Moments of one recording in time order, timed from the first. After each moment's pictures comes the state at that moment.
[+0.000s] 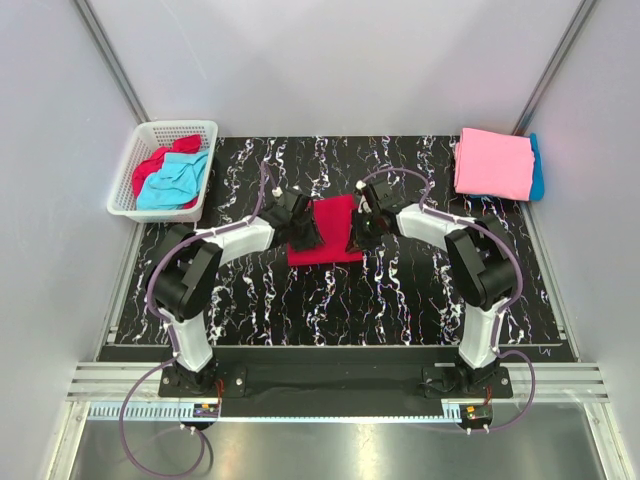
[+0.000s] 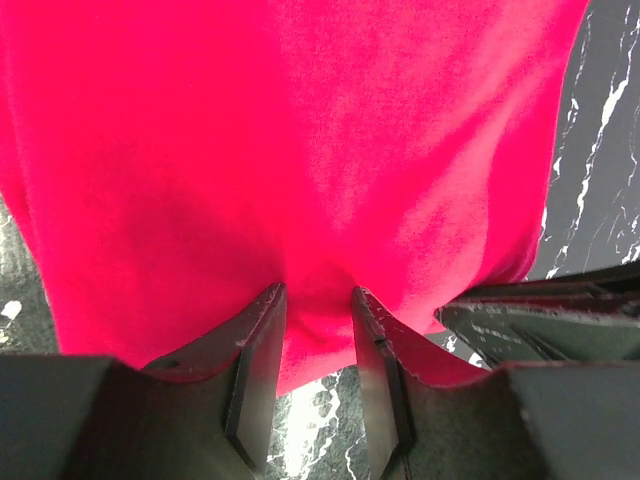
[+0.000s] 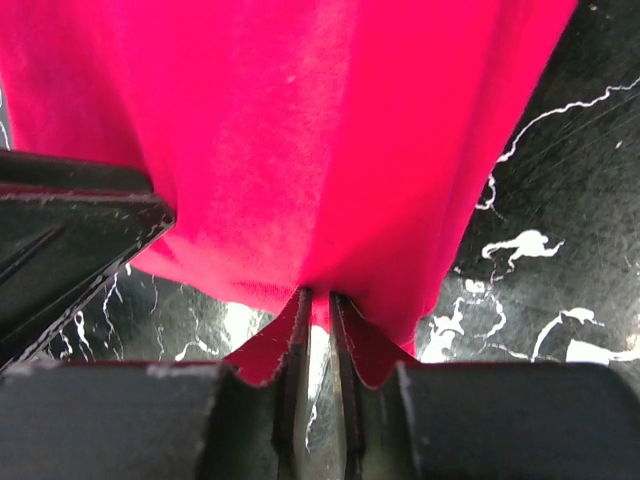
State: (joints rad) left arm -0.56 1.83 1.13 -0.22 0.05 -0.84; right arm 0.49 1.92 1.25 -0.35 -0.30 0.46
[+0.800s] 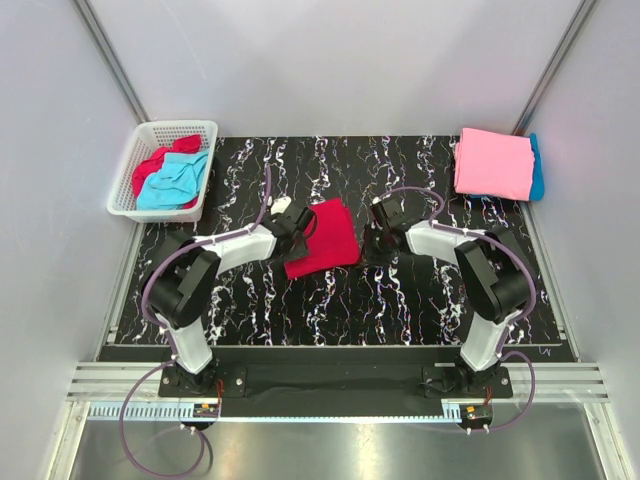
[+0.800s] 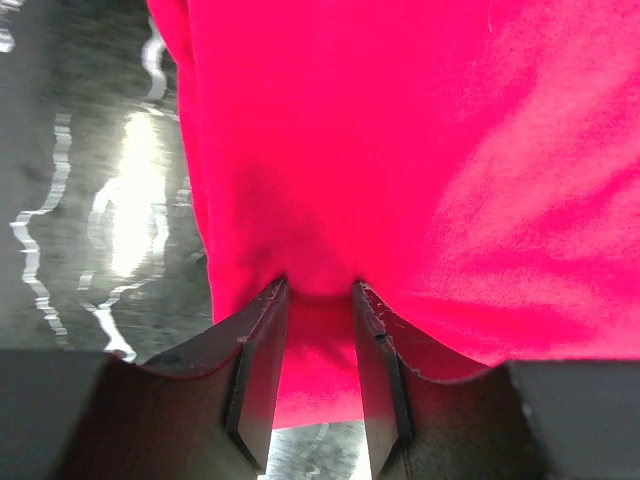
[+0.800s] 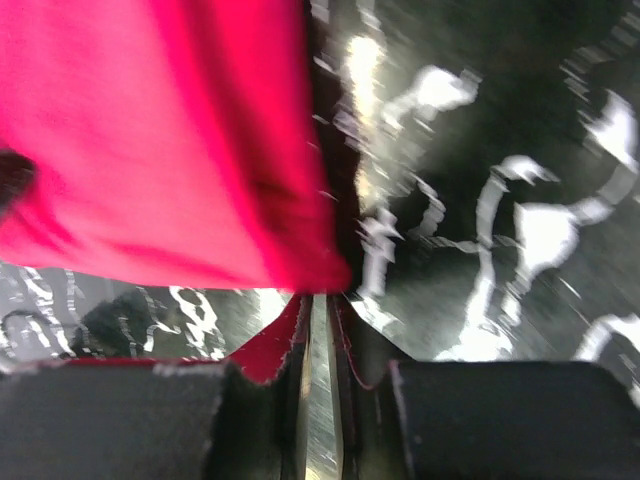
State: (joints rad) left arm -0.62 1.78 1.07 -0.38 -0.28 -0.84; right arm 0.49 1.81 1.03 -0.27 -0.22 0.61
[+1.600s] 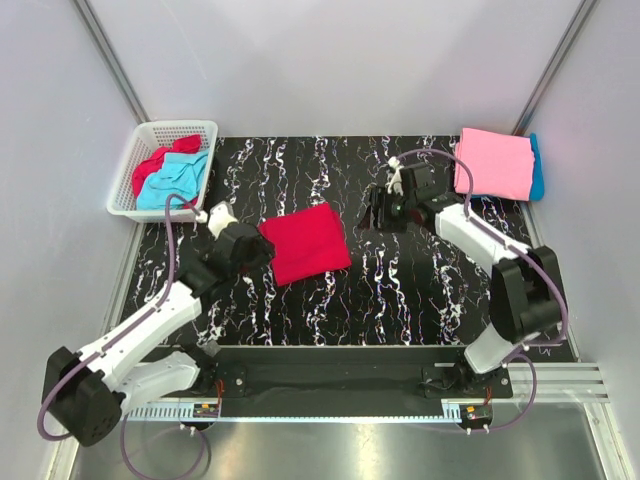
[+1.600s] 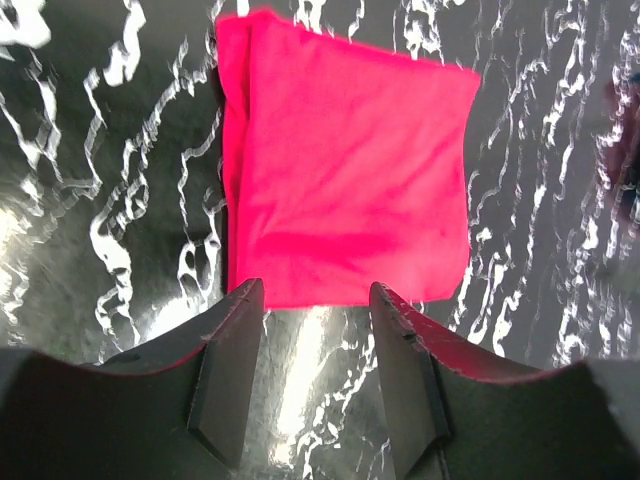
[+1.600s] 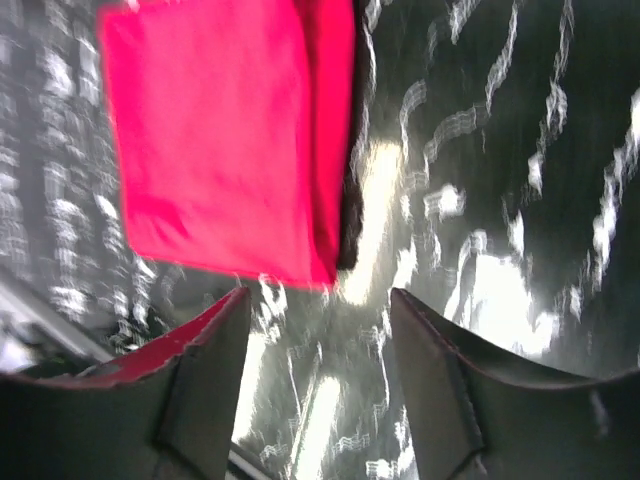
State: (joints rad) left arm -0.61 1.01 0.76 -0.44 -0.39 -0.96; right arm 0.38 1.61 1.15 -0.38 -0.31 0.41
